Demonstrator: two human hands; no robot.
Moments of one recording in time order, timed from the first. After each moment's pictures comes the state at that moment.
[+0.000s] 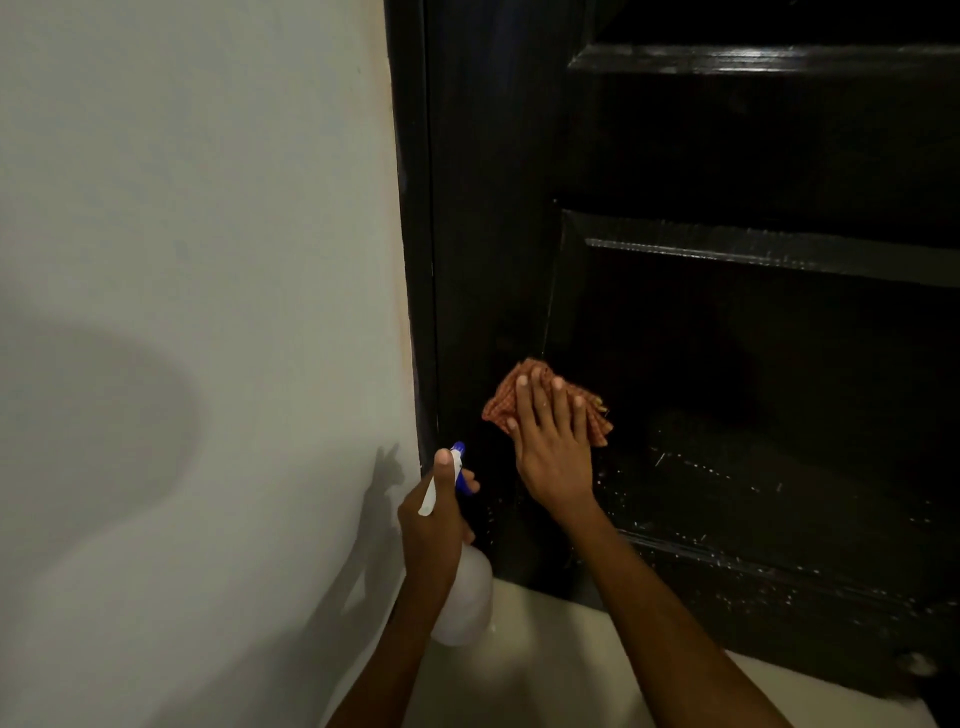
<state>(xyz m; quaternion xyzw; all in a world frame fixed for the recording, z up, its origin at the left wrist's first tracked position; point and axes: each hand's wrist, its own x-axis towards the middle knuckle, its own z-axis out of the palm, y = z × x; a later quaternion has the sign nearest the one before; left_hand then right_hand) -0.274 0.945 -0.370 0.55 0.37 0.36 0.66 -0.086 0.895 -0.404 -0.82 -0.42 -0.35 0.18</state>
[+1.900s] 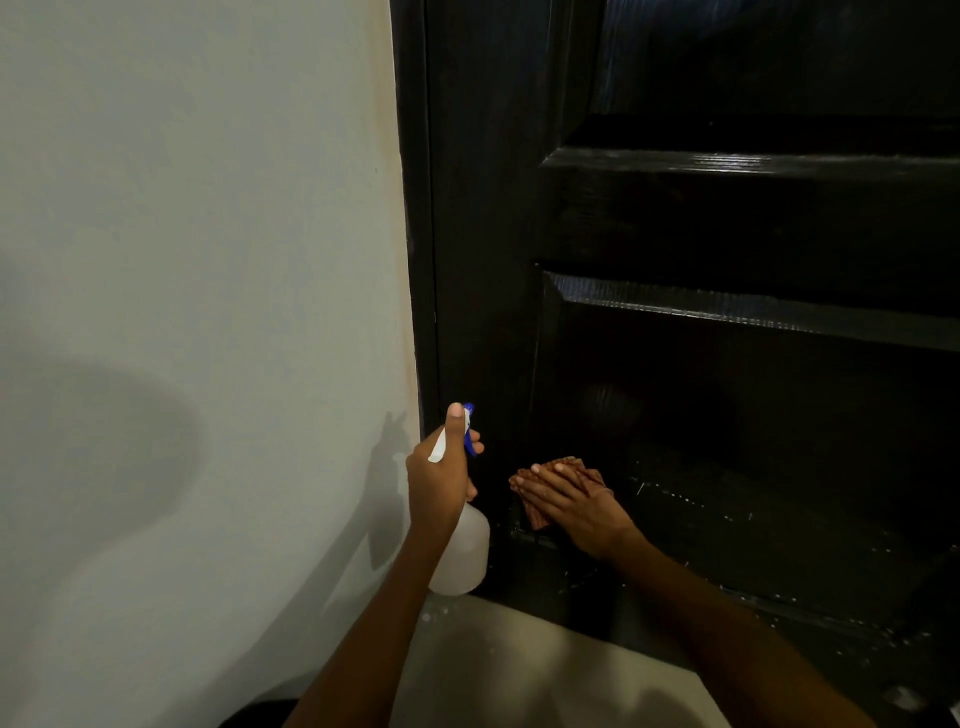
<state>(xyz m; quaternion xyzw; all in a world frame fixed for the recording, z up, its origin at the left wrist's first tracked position) -0.268 0.937 -0.272 0.61 0.31 0.38 0.62 -0.050 0.817 -0.404 -0.74 -0.60 -0.23 -0.20</state>
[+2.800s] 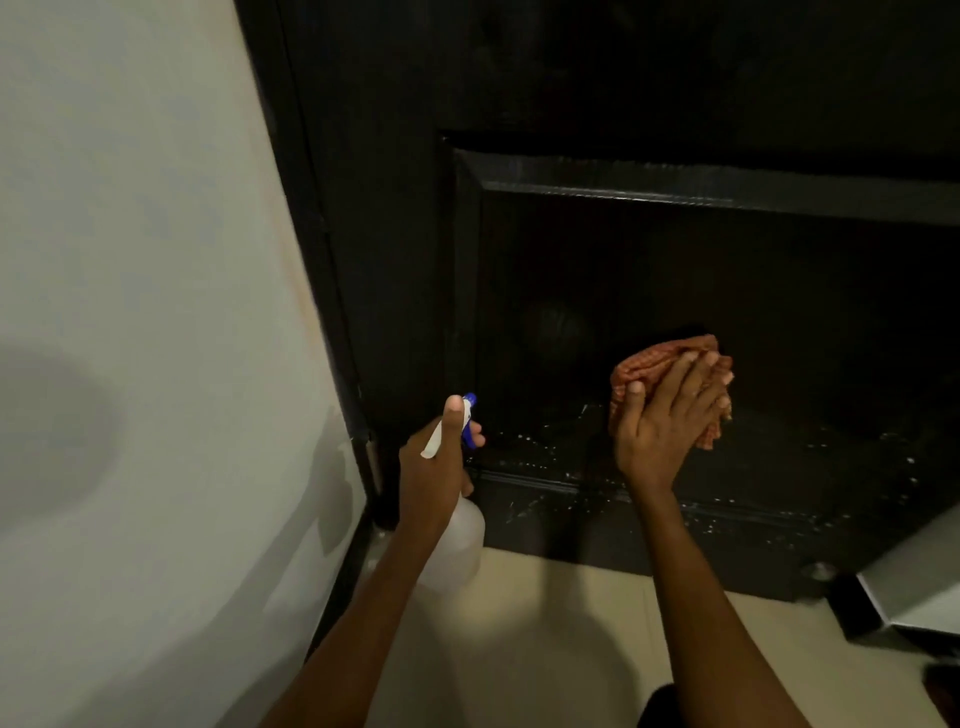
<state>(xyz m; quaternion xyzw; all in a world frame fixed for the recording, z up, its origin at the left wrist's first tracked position) -0.210 0.894 -0.362 0.63 0.31 0.28 0.65 -0.011 0.727 -0.398 -0.84 -0.16 -0.36 0.37</state>
